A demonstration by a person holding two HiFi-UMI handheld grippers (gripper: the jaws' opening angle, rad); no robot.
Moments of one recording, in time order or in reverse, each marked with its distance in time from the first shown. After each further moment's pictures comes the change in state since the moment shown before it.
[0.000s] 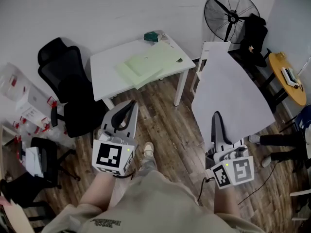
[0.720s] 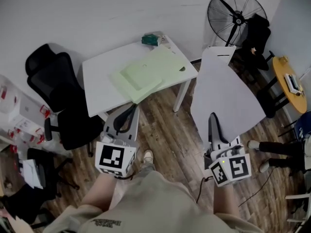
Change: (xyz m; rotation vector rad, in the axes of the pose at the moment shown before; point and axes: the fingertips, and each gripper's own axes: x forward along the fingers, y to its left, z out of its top) left arm 0.140 0.087 -0.052 -0.048 0.067 -0.024; right arm 0.166 -0.046 -0.050 -0.001 0.118 -0.011
